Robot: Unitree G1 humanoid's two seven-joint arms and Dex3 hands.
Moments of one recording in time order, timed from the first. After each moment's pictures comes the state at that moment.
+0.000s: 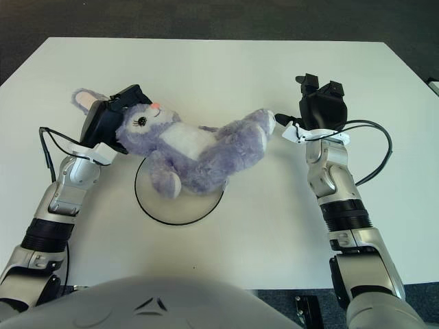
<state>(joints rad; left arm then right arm) -0.18 0.32 -0.09 -0.07 0.48 -0.42 0.11 -0.33 -0.56 0.11 0.19 -0.78 0.14 -0.21</state>
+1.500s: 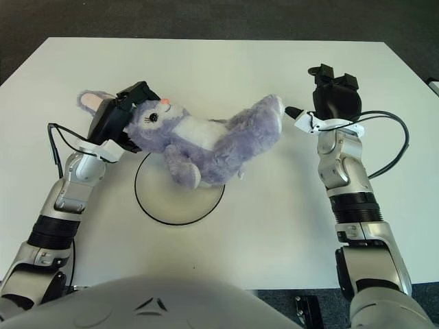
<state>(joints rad) -0.19 0.31 -0.11 -0.12 0.47 -0.38 0.02 -0.38 -0.60 0.05 0.20 -0.72 0.16 -0.15</state>
